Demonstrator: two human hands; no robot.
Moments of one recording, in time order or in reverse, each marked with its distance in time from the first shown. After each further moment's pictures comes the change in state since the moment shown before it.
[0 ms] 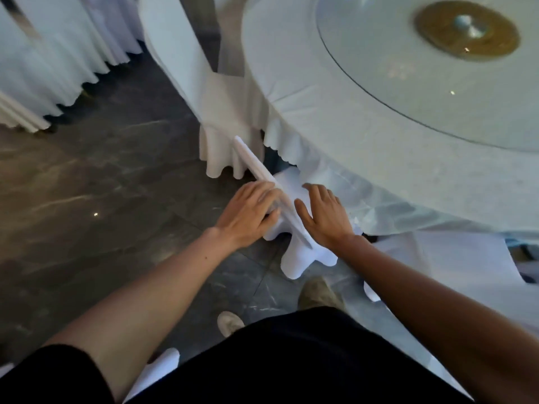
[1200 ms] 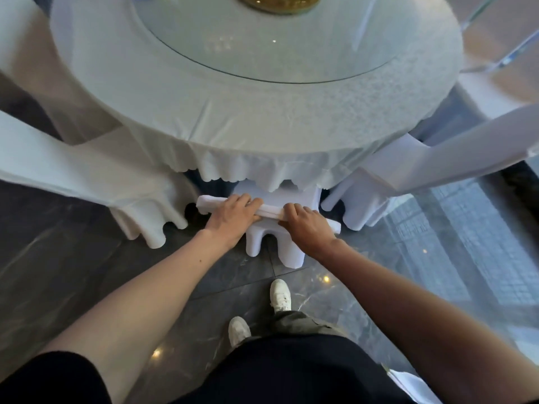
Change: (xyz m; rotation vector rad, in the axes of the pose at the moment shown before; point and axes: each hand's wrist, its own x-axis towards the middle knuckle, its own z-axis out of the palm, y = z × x) left_hand 0.116 -0.158 0.005 0.121 -0.325 0.609; right_hand 0.067 -0.101 0.076 -0.195 0.087 0.593
